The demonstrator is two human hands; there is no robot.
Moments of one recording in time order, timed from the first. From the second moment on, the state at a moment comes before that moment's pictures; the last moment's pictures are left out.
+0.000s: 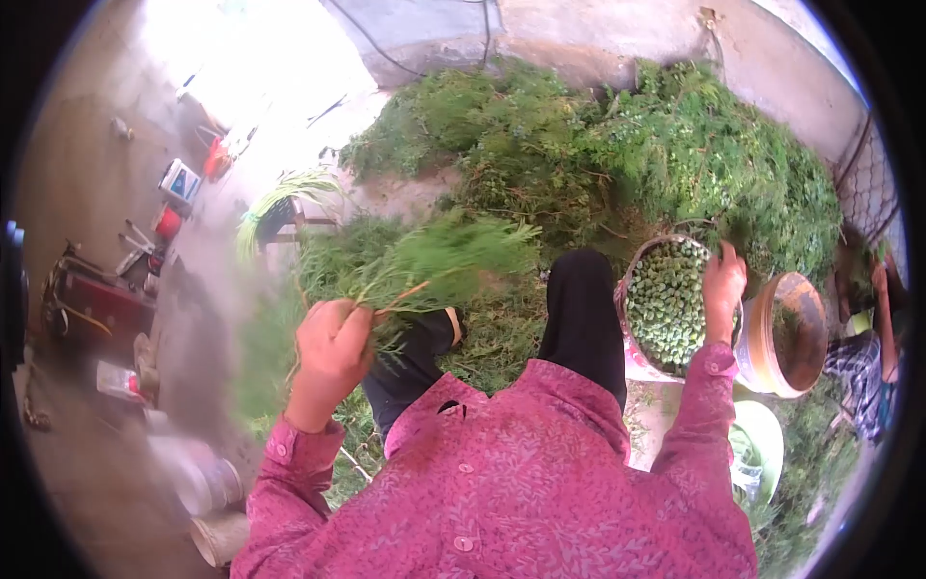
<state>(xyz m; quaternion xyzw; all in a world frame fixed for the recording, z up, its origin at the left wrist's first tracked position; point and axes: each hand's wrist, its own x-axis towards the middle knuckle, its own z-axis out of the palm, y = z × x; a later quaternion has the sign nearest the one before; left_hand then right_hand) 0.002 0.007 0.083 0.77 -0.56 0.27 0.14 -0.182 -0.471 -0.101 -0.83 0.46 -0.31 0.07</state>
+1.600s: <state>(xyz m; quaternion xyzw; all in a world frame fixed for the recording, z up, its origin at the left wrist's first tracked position) 0.202 -0.124 -0.081 0.88 -0.40 -0.17 0.17 0.148 -0.403 -0.456 -0.90 0.16 0.31 0.26</state>
